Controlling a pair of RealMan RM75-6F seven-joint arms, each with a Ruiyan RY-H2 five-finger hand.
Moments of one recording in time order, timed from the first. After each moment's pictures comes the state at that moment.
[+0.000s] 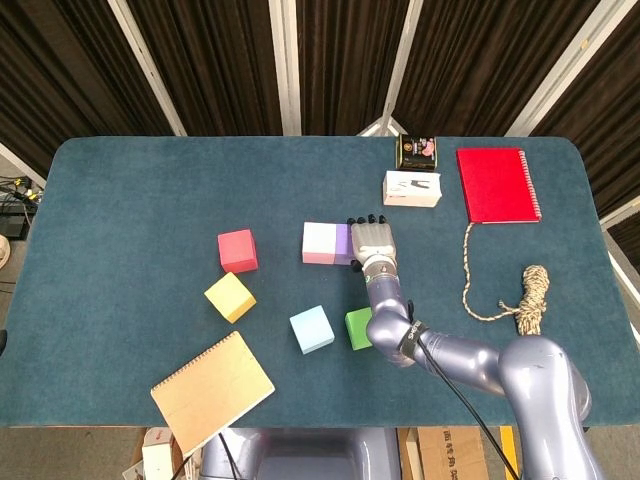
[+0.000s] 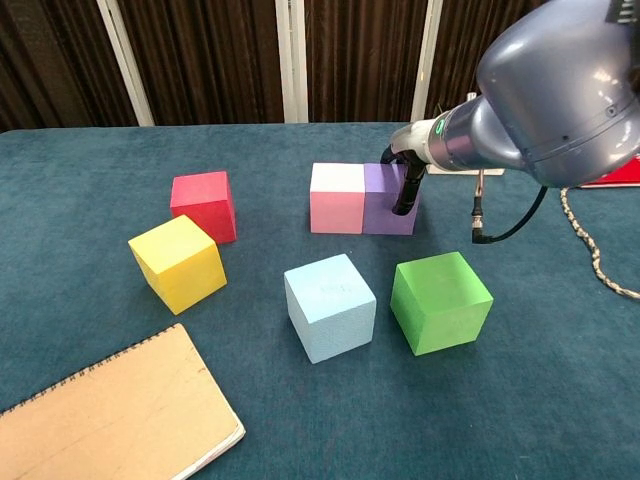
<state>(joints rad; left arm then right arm) -0.02 -1.16 -0.16 -1.65 1.27 1.61 0.32 1.27 -1.71 0.33 -1.16 0.08 0.85 -0.95</state>
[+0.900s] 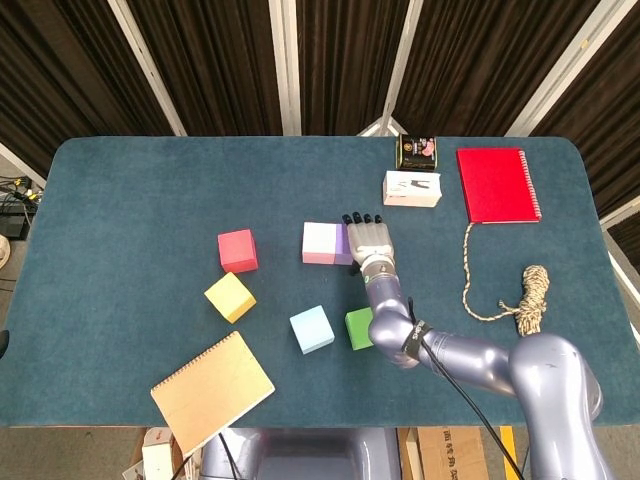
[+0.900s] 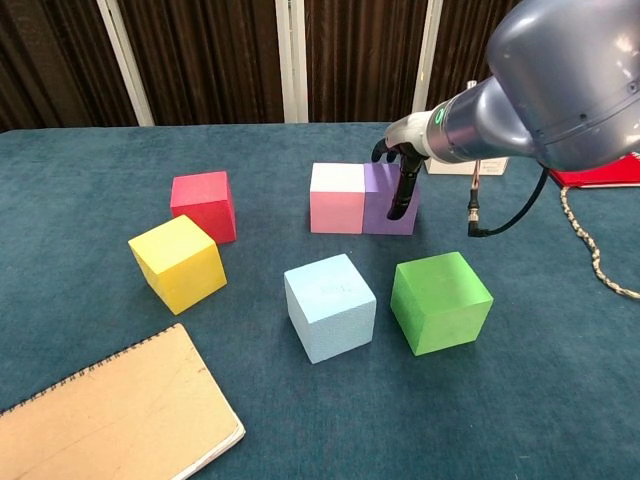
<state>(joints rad) -0.03 -1.16 -0.16 -1.66 1.27 1.60 0.32 1.27 -1.66 0.34 -1.24 0.09 0.85 -0.95</state>
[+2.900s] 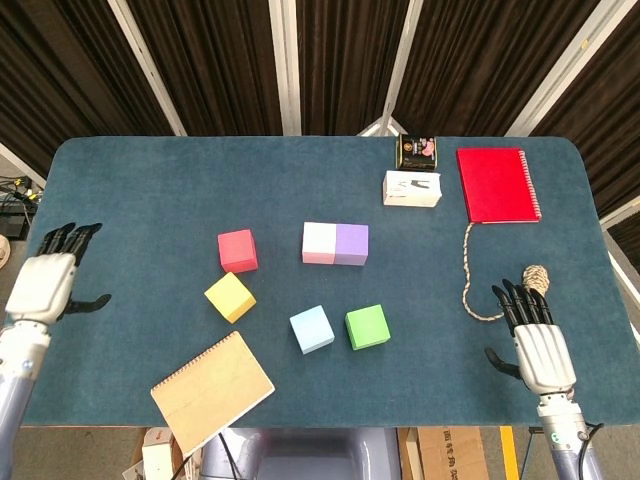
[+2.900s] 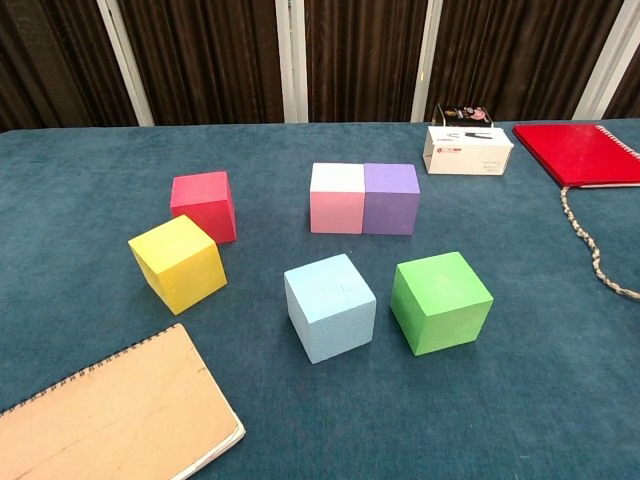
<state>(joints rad) -0.36 -1.01 -0.26 -1.91 1.06 1.14 0.29 0.19 -1.26 0.00 -1.65 -1.45 1.46 -0.13</state>
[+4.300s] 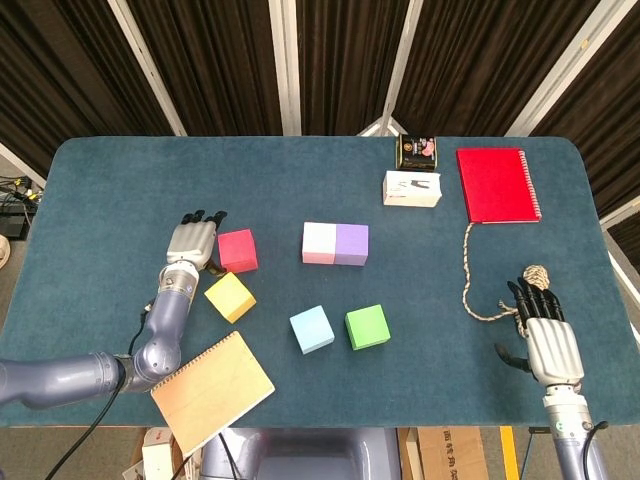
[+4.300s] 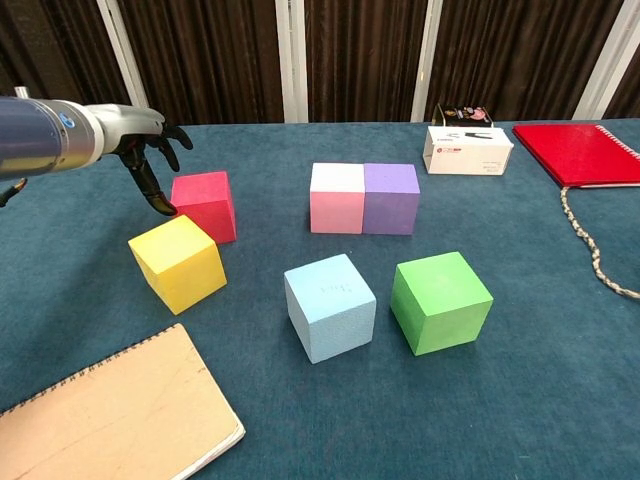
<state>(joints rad) -1.02 -1.53 -0.28 -1.46 0.26 1.01 0.72 0.18 -1.26 0.07 -1.66 -1.33 1.37 -0.12</state>
